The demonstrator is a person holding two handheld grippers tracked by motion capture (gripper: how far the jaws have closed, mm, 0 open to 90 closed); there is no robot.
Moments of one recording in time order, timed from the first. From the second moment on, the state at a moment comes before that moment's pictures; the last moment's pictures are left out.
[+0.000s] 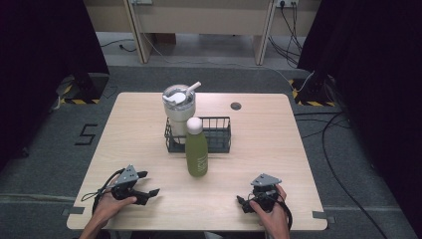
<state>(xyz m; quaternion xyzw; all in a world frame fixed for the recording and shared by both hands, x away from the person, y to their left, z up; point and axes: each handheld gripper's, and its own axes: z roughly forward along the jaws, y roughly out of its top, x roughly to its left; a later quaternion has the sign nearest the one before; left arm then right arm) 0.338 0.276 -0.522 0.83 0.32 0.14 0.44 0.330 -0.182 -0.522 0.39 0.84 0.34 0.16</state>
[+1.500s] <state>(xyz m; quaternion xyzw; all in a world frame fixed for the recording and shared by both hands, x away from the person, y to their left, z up) 0.328 0.268 -0.526 0.85 0.33 0.14 0.39 0.325 -0.178 -0.503 0.36 0.82 0.41 0.20</state>
